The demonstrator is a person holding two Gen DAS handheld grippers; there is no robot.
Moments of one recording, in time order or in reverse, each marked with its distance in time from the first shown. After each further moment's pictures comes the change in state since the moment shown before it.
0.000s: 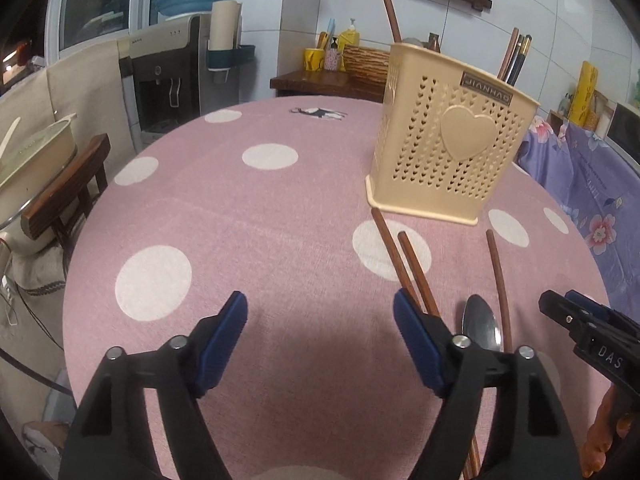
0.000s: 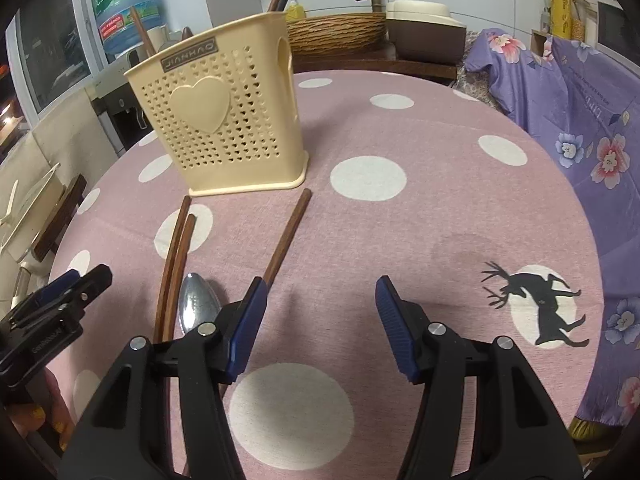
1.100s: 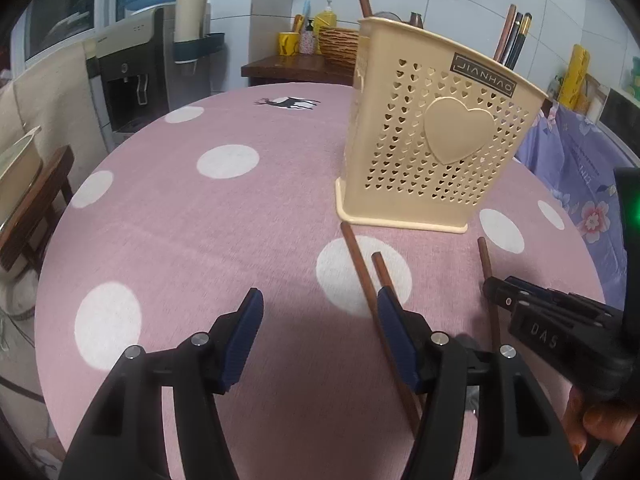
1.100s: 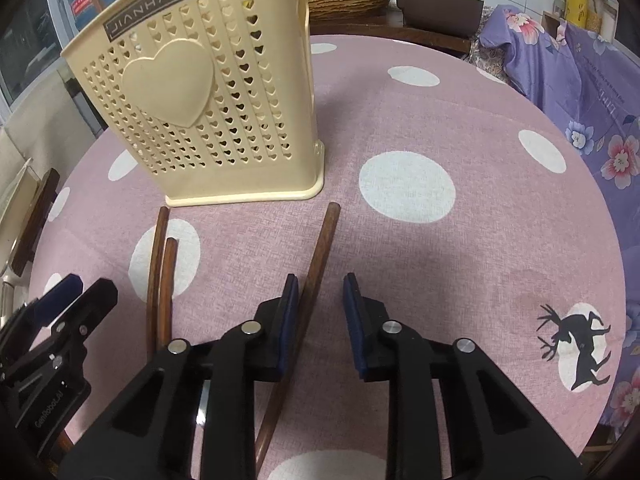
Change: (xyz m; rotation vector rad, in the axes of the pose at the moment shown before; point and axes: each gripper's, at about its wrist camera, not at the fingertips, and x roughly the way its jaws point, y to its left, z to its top) left arm 0.035 -0.023 0.030 0.057 0.072 -0.052; right arm 0.067 0.025 0.042 0.008 0.134 -0.069
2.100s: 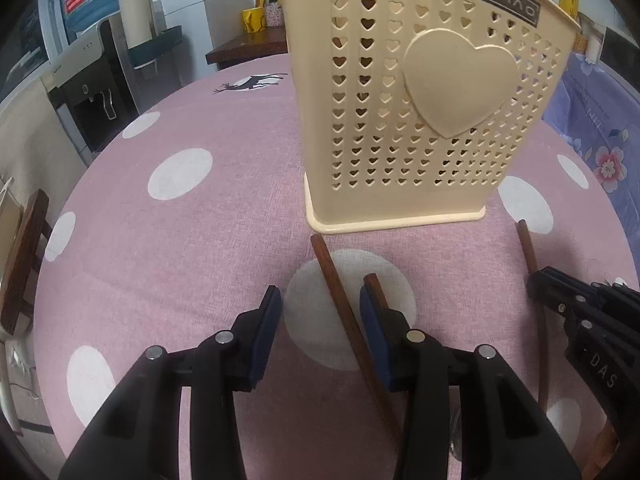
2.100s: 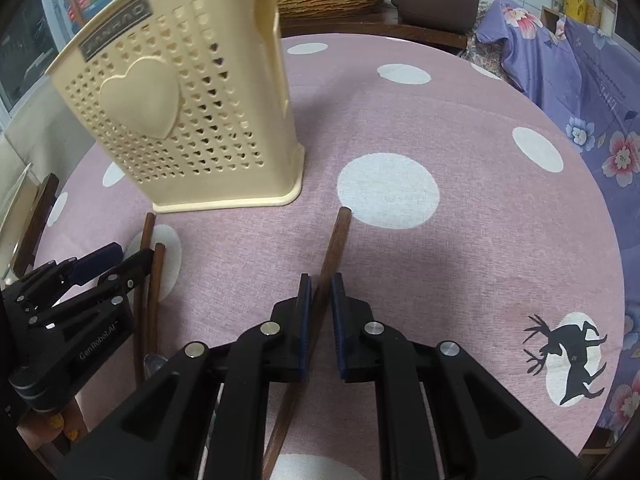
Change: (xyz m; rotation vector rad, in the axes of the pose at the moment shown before) left arm 0.040 -0.030 0.020 0.150 0.135 0.045; right arm 0.001 -0.019 -0.002 0.023 0.010 0.026
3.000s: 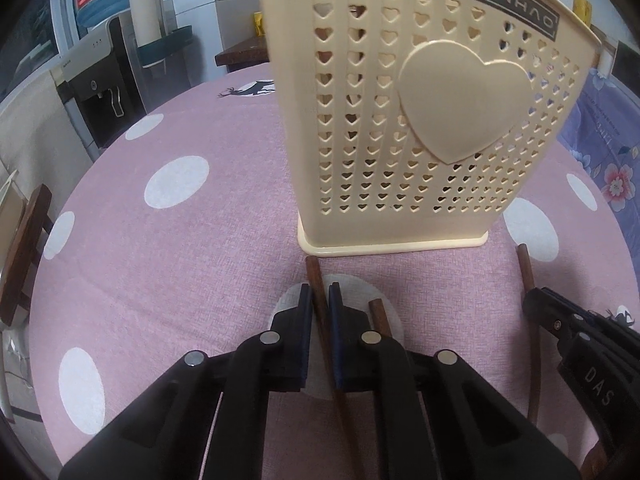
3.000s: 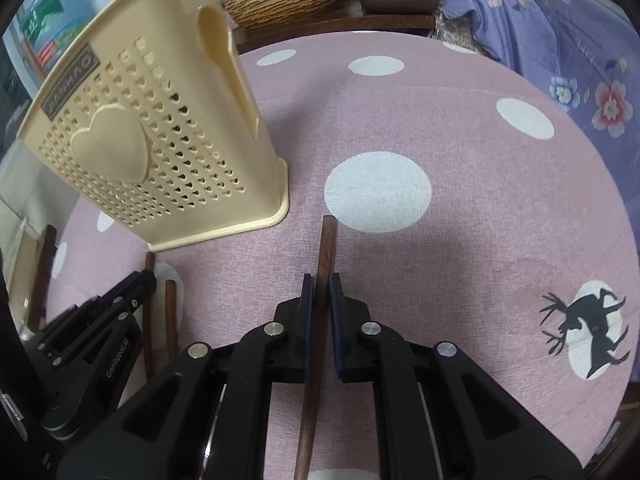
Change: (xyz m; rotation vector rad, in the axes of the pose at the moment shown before) left arm -0.001 -0.014 0.004 -0.055 -0.026 0.019; right arm 0.003 -0.010 0.009 0.179 -0.011 0.028
